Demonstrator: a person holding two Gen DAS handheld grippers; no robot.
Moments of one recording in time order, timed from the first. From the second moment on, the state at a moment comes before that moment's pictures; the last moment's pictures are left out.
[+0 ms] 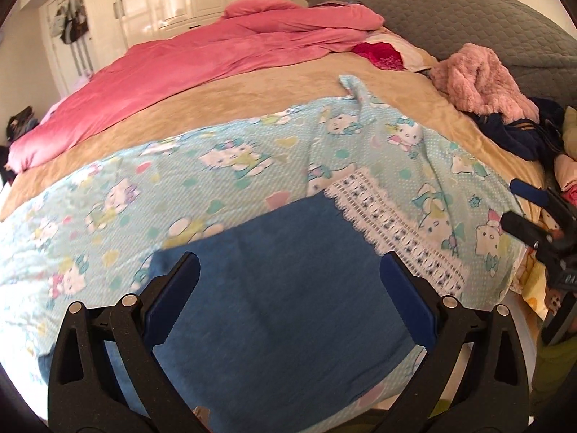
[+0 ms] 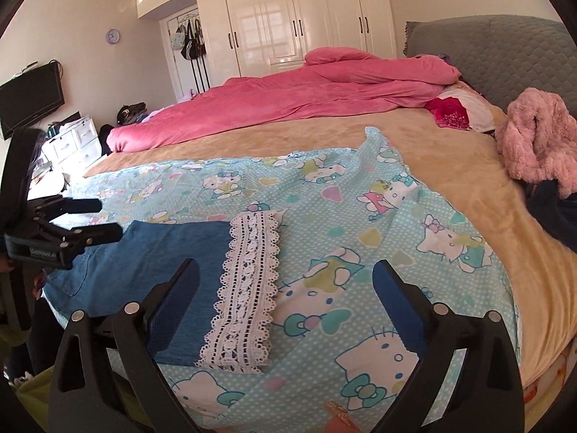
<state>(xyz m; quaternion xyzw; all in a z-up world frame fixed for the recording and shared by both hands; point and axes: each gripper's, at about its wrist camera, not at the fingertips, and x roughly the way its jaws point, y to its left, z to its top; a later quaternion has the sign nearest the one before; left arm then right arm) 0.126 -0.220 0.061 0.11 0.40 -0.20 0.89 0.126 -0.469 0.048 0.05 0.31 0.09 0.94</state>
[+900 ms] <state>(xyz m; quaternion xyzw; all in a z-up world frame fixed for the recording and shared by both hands) 0.223 -0.283 0.022 0.14 0.43 -0.24 0.86 0.138 -0.423 -0.014 0.07 0.40 0.16 0.90</state>
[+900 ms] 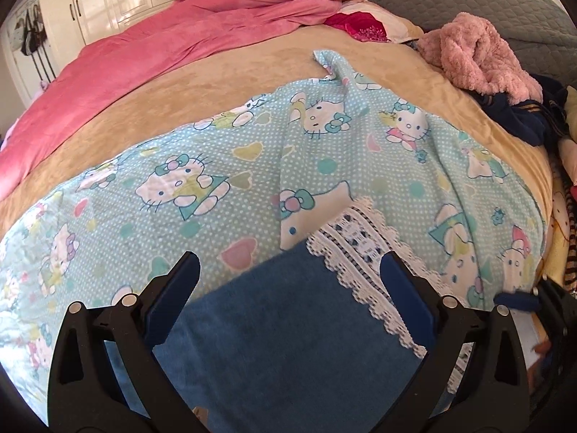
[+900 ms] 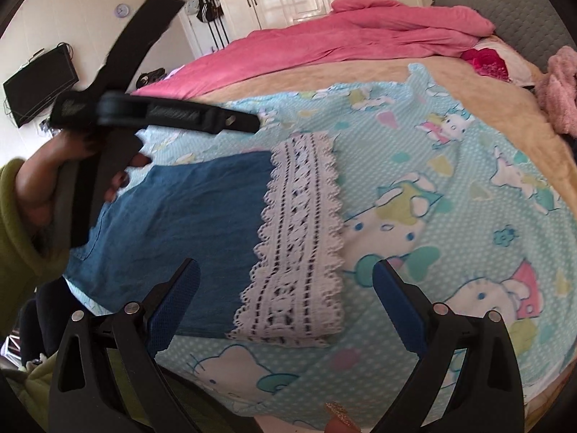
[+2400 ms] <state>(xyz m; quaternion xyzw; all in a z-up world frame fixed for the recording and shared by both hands) 0.233 -0.290 -0.042 0.12 0.46 -0.32 0.82 0.168 -0.404 -0.036 0.12 0.44 0.19 0.87</state>
